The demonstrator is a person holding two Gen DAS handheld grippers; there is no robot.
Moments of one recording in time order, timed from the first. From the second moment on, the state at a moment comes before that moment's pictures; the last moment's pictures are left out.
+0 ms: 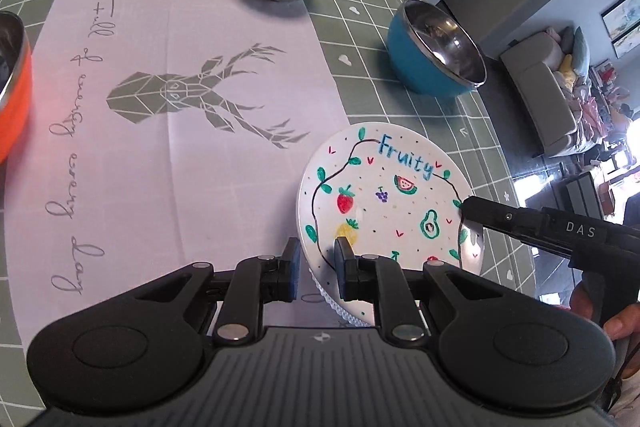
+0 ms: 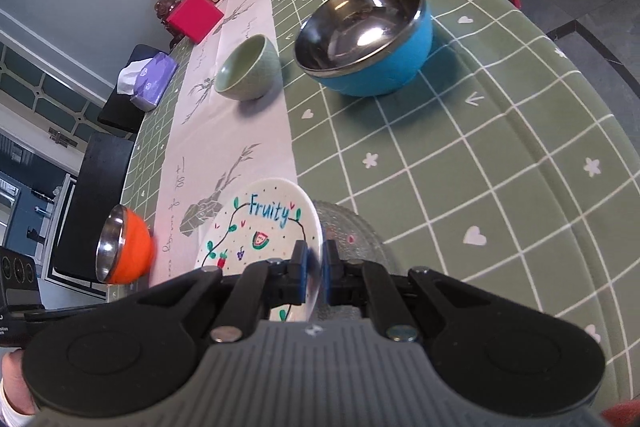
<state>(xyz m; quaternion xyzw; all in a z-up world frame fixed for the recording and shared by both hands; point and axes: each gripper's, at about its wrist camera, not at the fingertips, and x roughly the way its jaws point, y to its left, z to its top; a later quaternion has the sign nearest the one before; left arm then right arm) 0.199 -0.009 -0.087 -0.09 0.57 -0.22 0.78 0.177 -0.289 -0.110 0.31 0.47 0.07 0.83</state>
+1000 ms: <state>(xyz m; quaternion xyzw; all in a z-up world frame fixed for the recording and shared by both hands) 0.175 -0.012 -0.107 -0.12 0.54 -0.21 0.81 0.157 -0.288 -0.127 0.26 0.43 0.08 0.86</state>
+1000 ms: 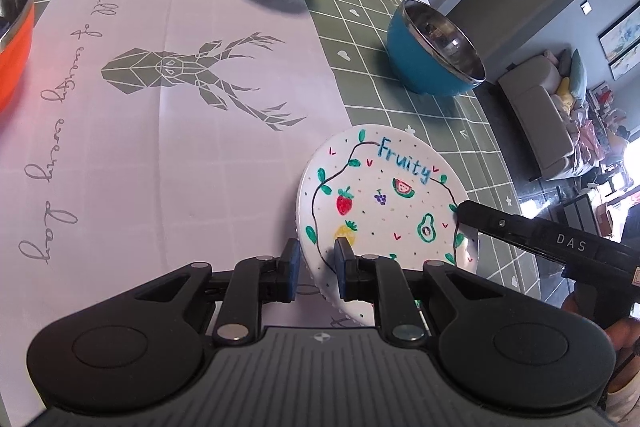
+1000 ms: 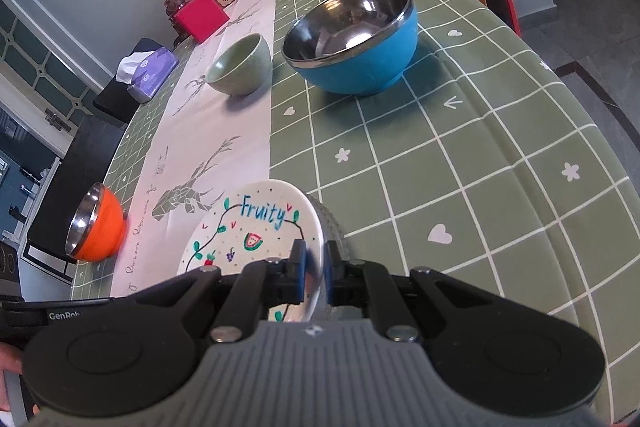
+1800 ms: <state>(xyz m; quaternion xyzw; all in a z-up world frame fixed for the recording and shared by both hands) 0.177 -0.001 -0.103 -0.17 0.50 -0.22 0.82 0.150 -0.300 -0.132 0.30 0.42 0.06 0.85</state>
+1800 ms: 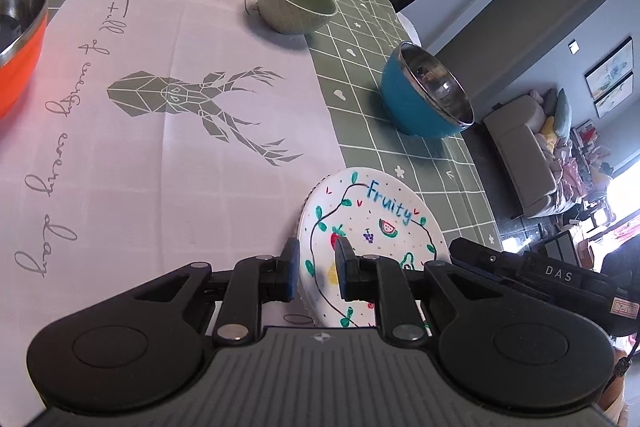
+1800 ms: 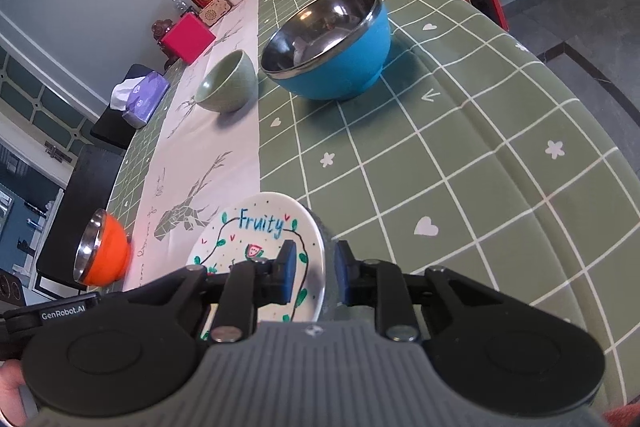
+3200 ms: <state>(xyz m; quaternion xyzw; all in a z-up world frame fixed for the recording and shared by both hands) 0.171 0.114 -0.017 0.05 0.42 -0.16 0.89 0.187 -0.136 -0.056 0.08 0.41 0.23 0.88</state>
